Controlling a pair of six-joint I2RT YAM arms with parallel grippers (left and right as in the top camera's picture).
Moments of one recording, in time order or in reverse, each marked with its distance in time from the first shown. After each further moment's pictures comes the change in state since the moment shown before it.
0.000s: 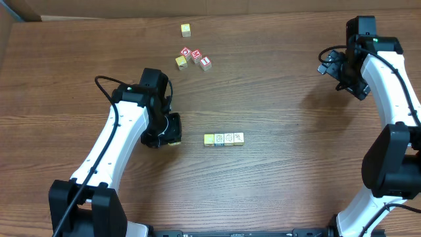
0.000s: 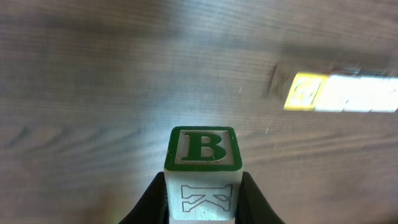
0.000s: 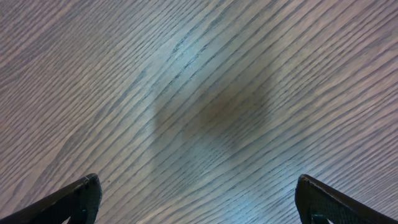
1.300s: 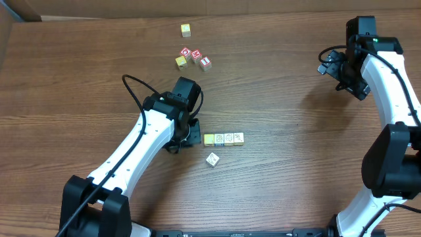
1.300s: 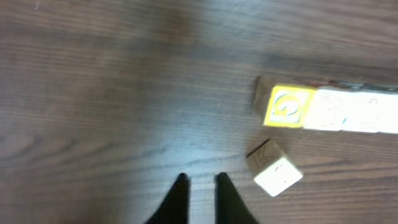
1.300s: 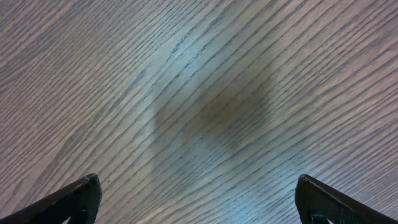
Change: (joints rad) left arm -0.207 0.000 -0.057 0.081 -0.155 -0.195; right arm 0.000 0.000 0.000 -0.001 0.000 0.000
